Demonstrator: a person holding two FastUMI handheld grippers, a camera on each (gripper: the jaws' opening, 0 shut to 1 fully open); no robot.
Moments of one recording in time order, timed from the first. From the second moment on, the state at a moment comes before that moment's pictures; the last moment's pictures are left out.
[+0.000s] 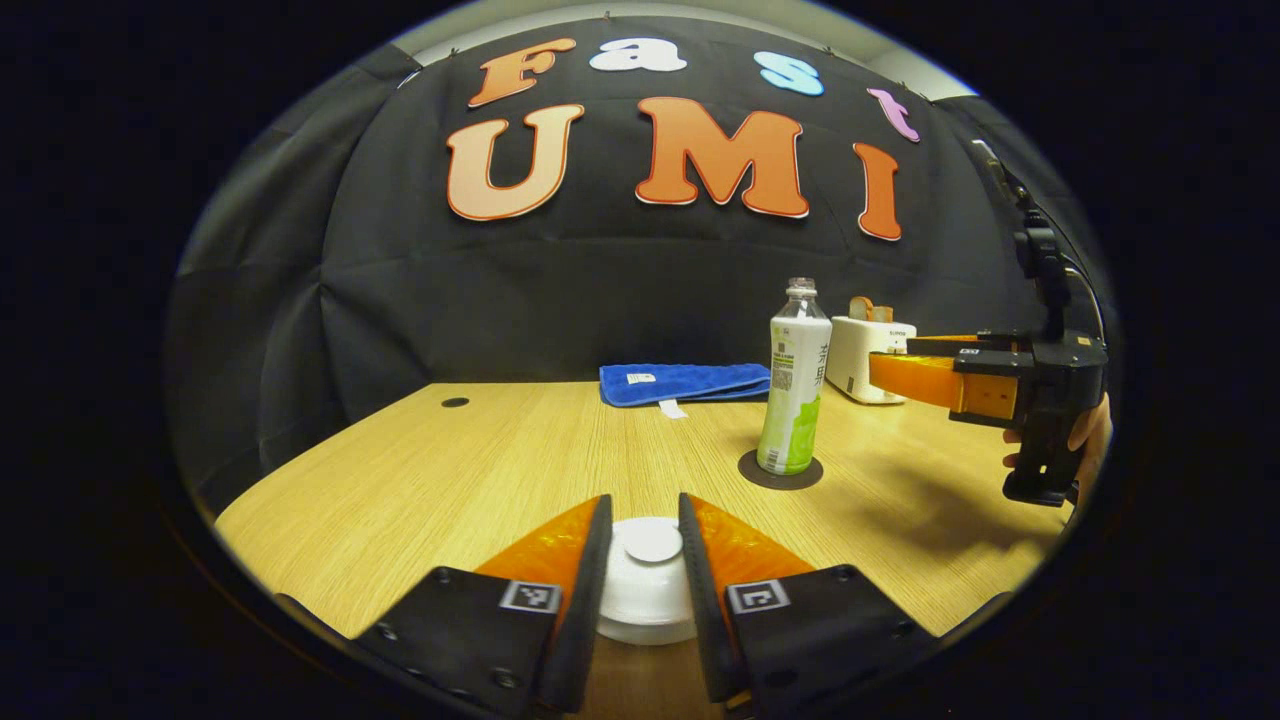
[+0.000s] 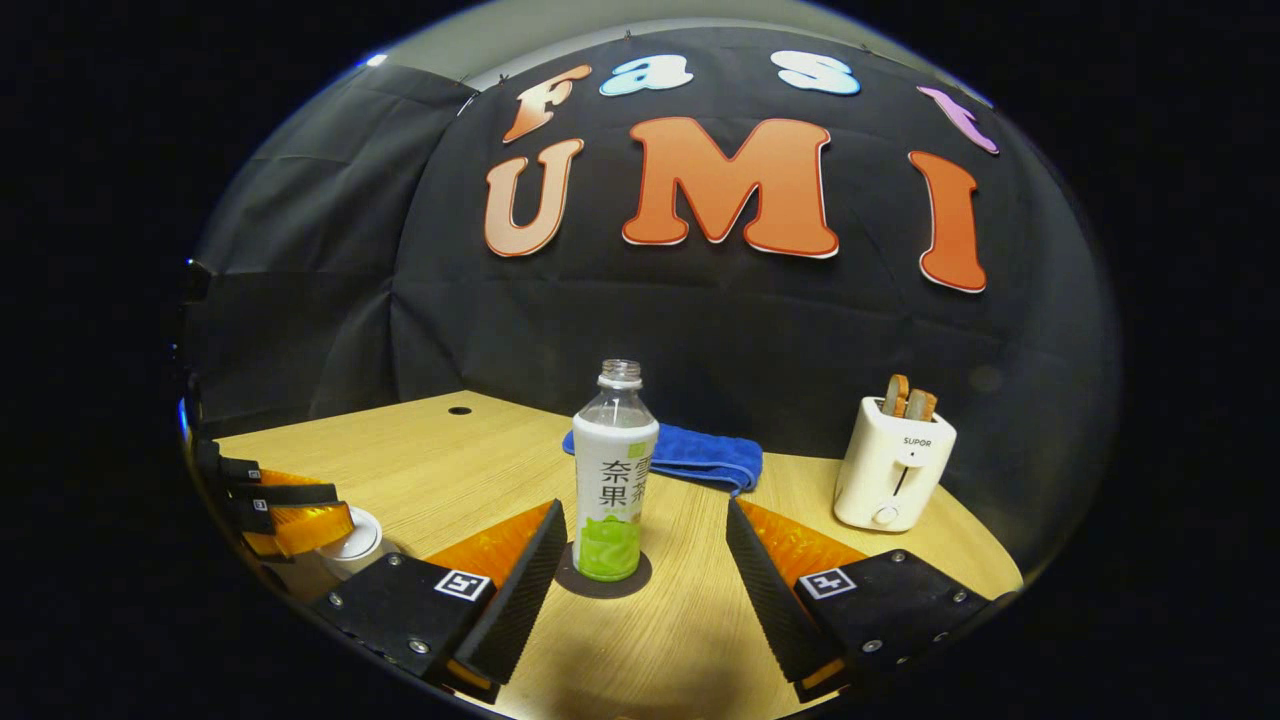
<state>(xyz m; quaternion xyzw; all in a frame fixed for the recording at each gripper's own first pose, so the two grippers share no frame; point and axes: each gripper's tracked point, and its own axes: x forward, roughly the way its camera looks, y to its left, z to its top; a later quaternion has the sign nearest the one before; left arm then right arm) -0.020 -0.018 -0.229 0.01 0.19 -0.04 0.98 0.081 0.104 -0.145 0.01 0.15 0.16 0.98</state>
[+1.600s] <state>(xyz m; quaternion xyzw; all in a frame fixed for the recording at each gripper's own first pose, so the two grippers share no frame) 0.011 -0.009 -0.019 0.00 0.02 0.02 1.00 0.051 0.051 -0.015 0.01 0.04 0.09 0.99</state>
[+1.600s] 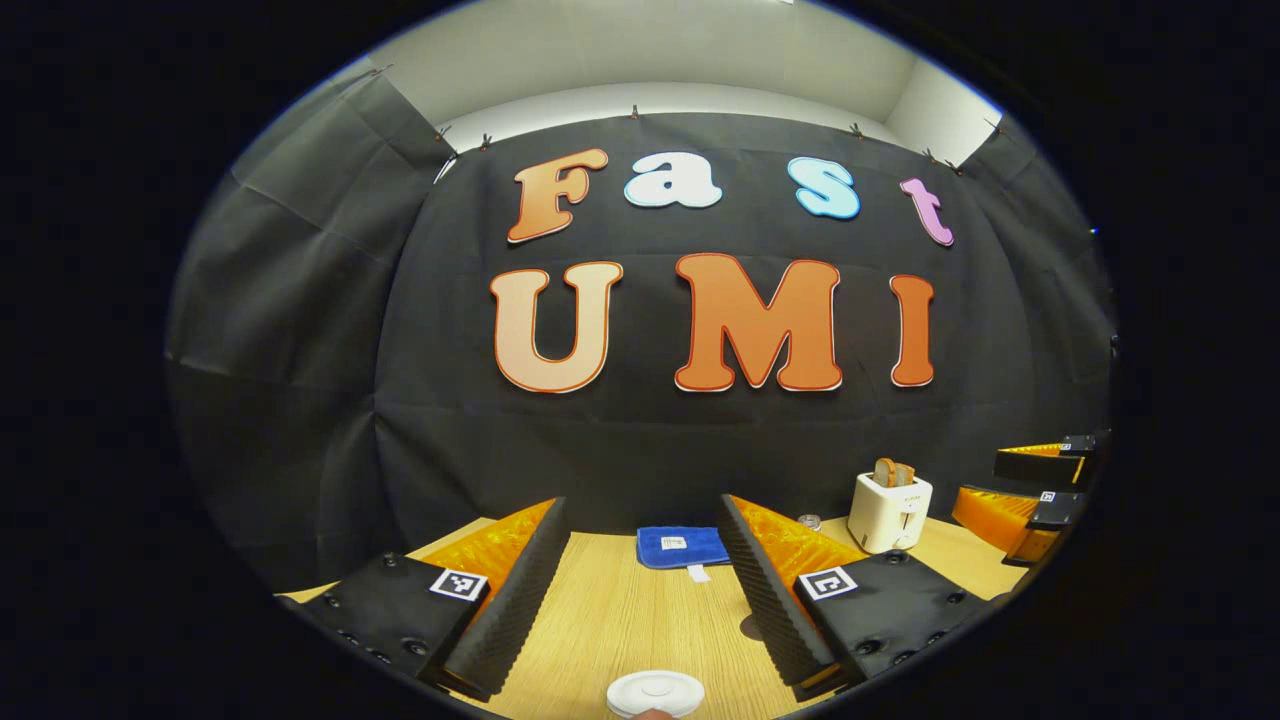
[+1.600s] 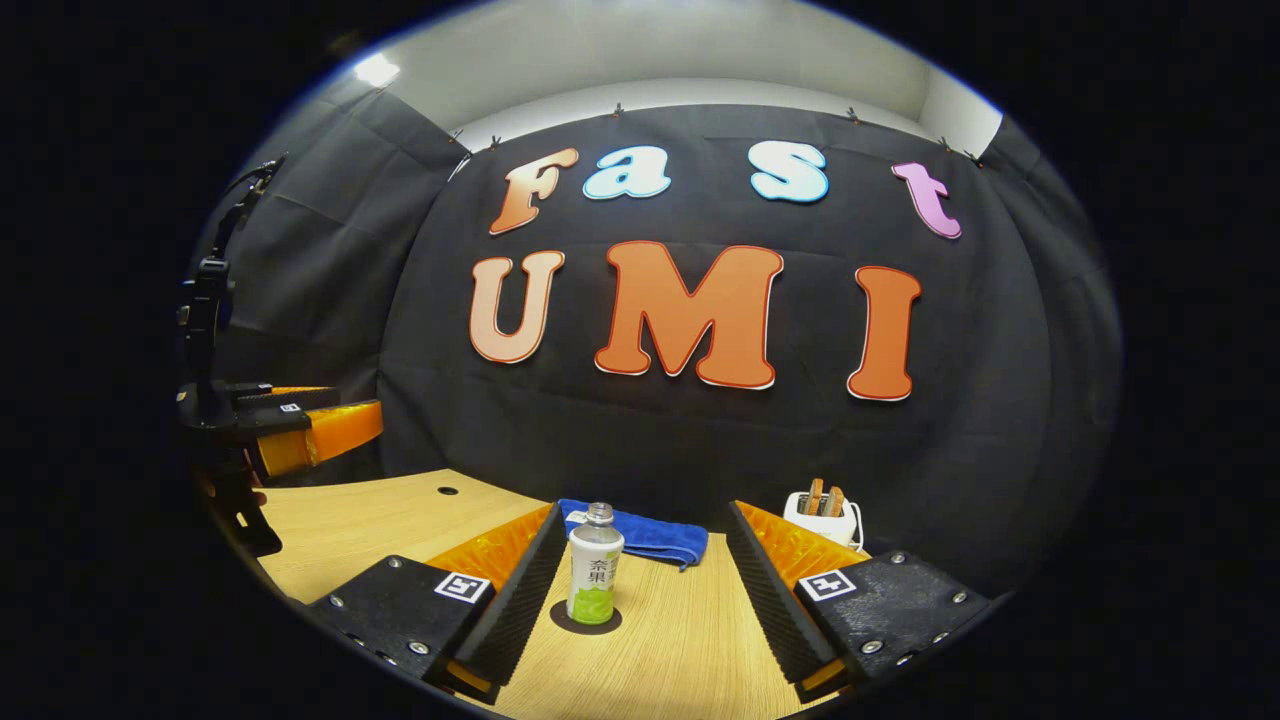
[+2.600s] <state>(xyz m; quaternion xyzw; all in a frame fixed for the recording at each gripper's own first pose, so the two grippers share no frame) 0.003 -0.002 -0.009 0.01 0.01 0.03 1.00 0.043 0.042 -0.010 0.01 0.03 0.07 1.00</state>
